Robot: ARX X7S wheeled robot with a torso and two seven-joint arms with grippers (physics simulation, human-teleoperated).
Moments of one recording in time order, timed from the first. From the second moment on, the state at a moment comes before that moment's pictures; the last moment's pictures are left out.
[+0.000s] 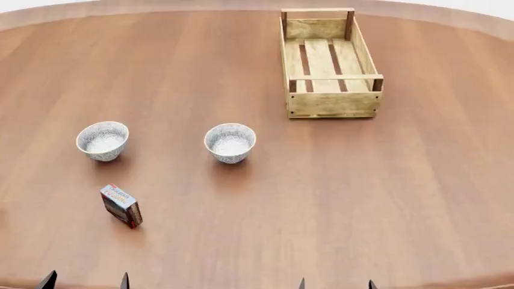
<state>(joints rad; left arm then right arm) 0.00 0.00 0.00 0.00 0.00 0.00 0.00 0.00 0.00 0.00 0.00 0.00 0.00 0.00</state>
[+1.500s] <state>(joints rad) -0.01 -0.11 0.13 -0.02 -0.12 -0.01 -0.12 -0.01 0.11 -0.12 -0.02 0.11 0.00 0.13</state>
